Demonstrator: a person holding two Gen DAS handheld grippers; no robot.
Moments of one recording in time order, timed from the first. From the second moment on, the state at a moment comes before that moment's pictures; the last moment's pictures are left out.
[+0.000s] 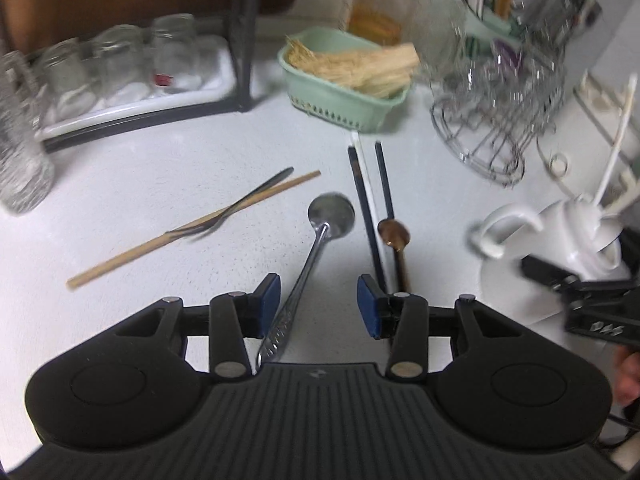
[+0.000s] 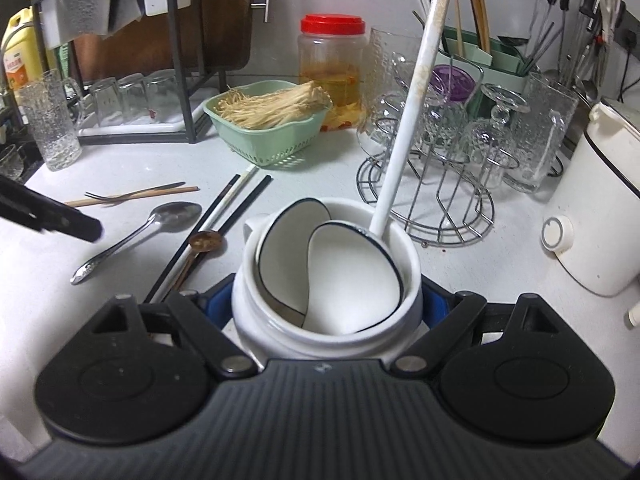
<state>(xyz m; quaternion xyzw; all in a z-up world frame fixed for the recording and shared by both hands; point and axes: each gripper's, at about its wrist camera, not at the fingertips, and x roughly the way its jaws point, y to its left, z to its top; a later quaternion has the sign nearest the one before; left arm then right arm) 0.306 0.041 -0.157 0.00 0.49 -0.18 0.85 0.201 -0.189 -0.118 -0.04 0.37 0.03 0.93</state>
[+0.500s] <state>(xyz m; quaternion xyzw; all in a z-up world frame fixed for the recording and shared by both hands) 0.357 0.013 -0.186 0.09 0.50 -0.25 0.82 0.201 -0.176 -0.117 -0.02 0.39 -0.03 0.92</state>
